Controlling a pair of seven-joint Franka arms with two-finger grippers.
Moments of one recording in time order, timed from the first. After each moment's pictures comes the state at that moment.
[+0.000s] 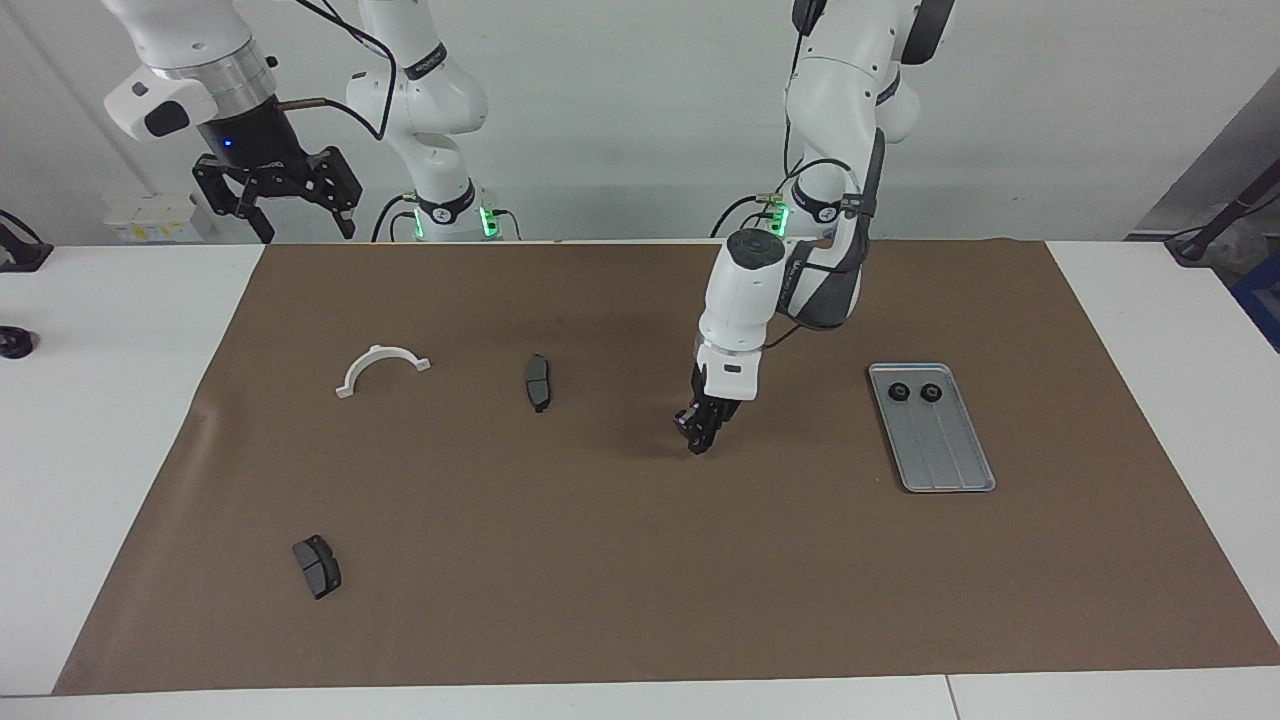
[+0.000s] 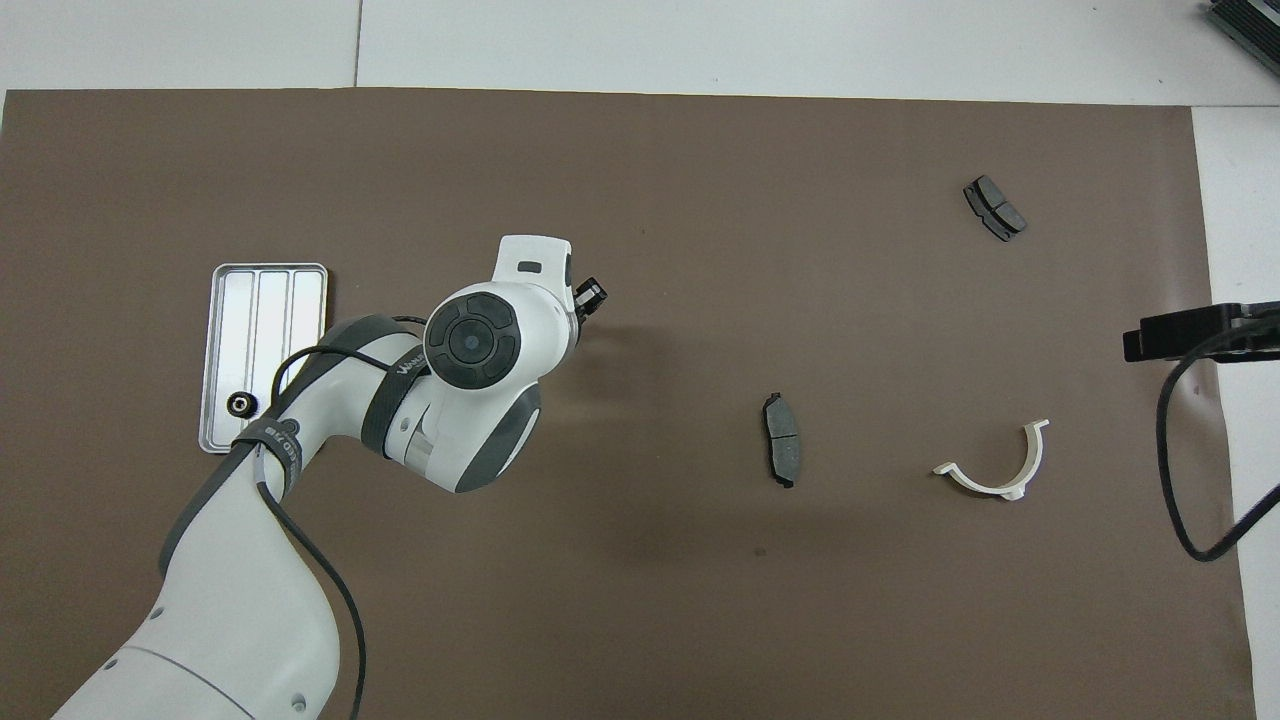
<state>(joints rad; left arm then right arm) -0.51 0.40 -0.05 -1.90 0.05 2.62 -1.21 -0.08 -0.11 0.07 -1.62 0.06 1.57 -0.01</state>
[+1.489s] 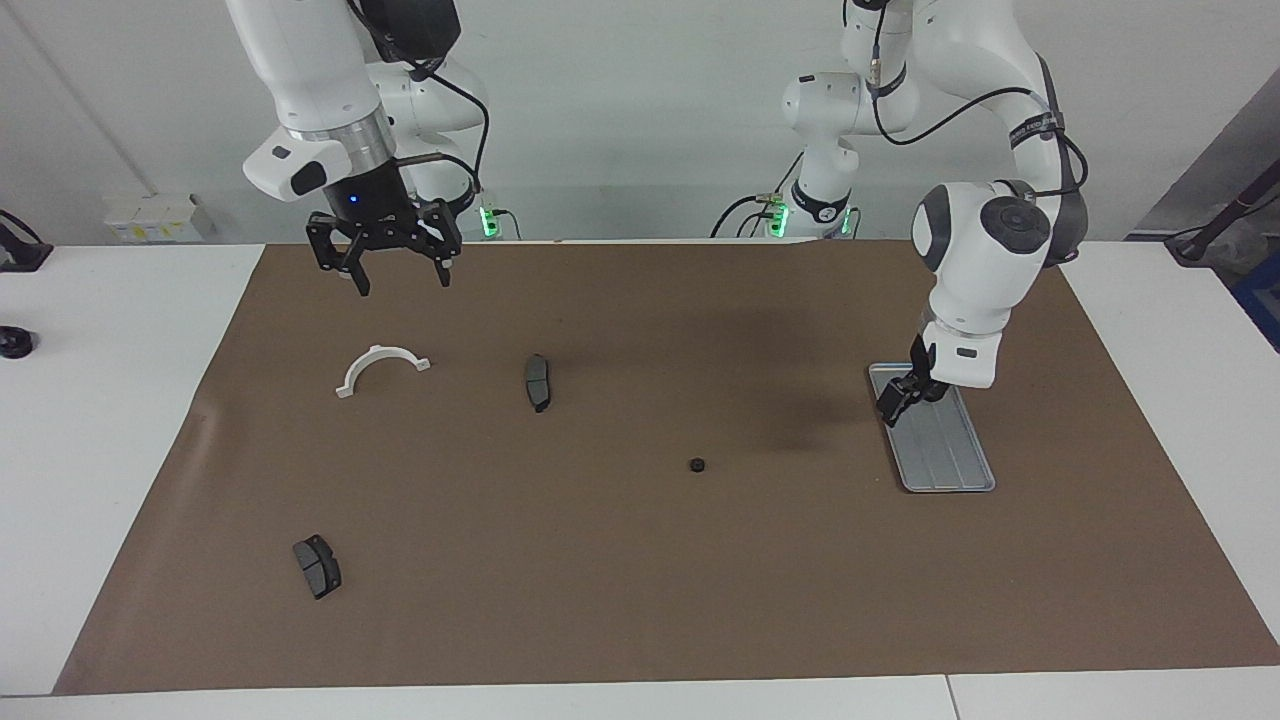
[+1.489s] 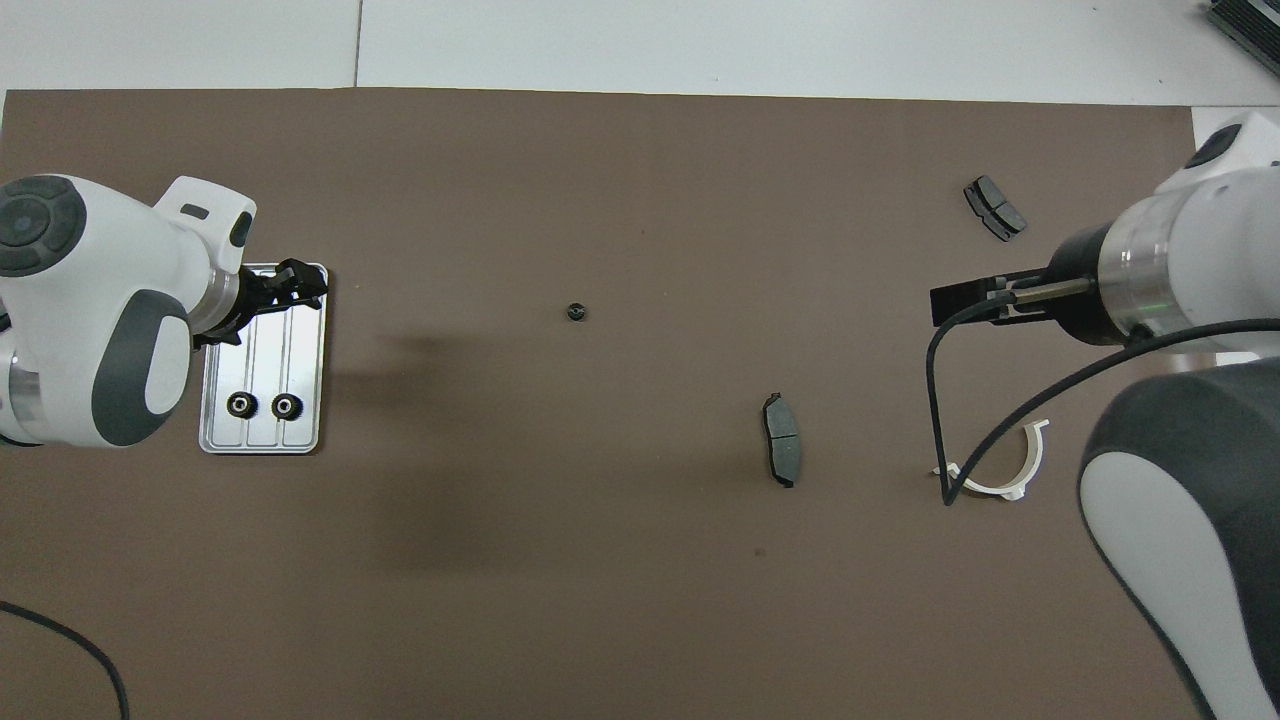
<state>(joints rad) -0.07 0.16 -0.02 -1.98 0.06 2.17 -0.47 0.12 -0.02 0.09 -1.67 0.03 1.79 0.10</state>
